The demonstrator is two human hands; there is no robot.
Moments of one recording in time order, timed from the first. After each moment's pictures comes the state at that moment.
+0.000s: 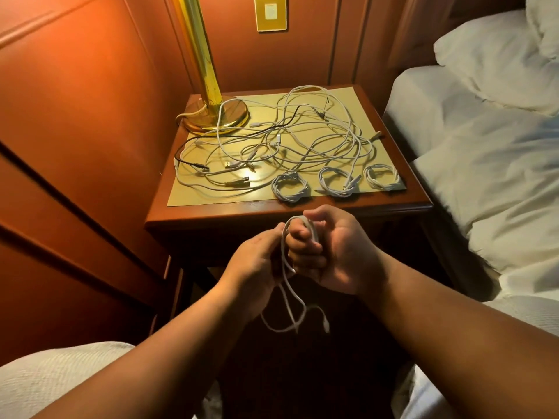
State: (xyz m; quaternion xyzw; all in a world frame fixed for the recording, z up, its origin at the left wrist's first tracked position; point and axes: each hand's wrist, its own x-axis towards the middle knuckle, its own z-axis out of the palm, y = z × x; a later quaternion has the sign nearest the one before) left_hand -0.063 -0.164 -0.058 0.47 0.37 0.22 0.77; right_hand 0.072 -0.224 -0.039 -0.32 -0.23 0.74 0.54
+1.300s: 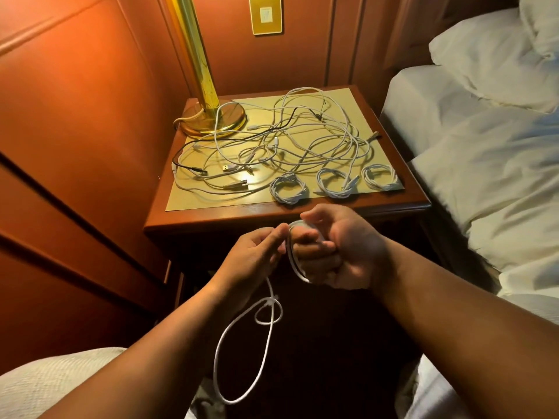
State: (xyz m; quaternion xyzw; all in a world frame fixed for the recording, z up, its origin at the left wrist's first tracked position) left_hand -0.069 -0.144 -0.064 0.64 0.32 0.21 0.67; right_hand 0.088 -0.223 -0.029 -0.31 -0.19 0.82 0.45
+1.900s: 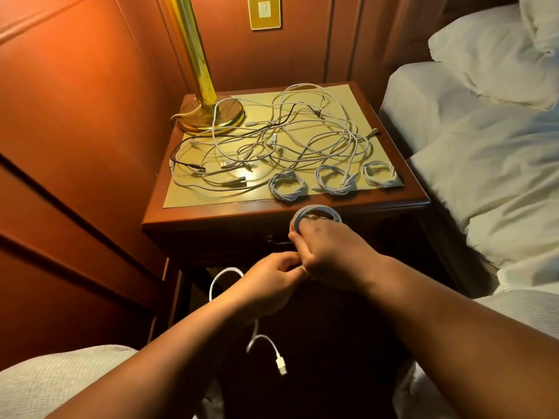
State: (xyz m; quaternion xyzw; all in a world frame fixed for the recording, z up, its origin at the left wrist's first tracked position) left_hand -0.062 -0.163 -0.076 0.75 0.35 -0.01 0.56; right_hand 0.078 -0.222 -0.044 -0.74 -0.63 0.18 0.13
